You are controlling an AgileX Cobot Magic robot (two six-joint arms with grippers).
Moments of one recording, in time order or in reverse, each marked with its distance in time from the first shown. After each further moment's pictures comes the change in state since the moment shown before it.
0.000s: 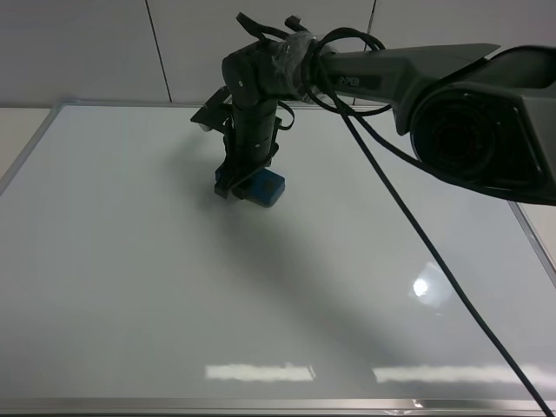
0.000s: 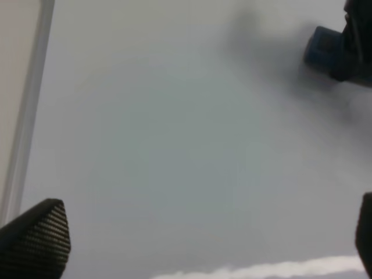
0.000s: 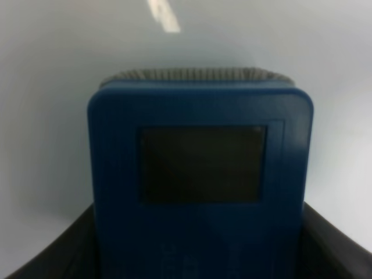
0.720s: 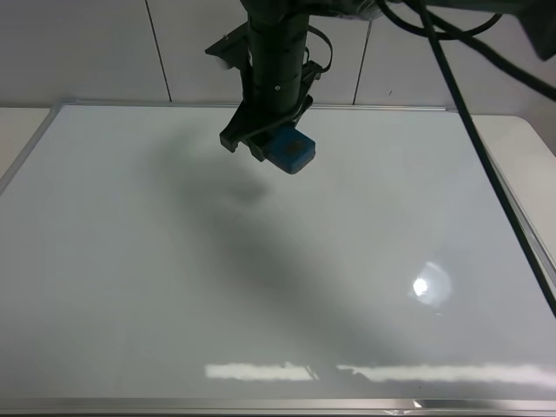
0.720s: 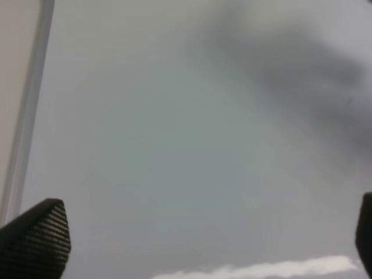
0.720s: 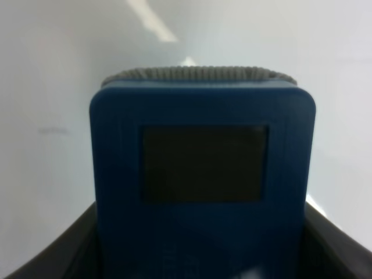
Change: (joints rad) left arm 0.000 0.000 0.000 0.000 0.000 0.000; right arm 0.029 -0.319 0.136 -0.097 0.170 0.268
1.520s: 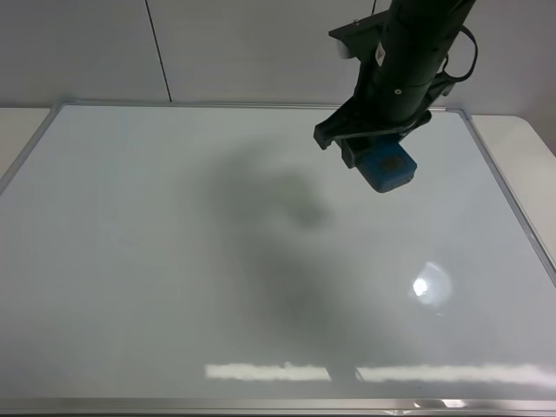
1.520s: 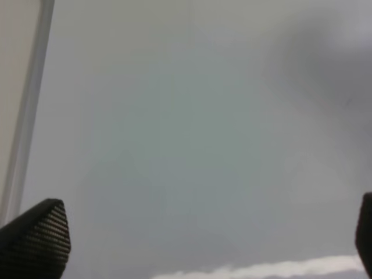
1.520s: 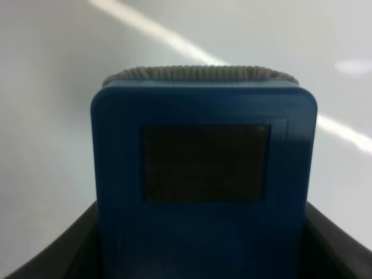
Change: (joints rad) left arm 0.000 0.000 0.000 0.000 0.000 0.000; right arm -0.135 -0.438 0.569 -0.032 -0.133 0.282
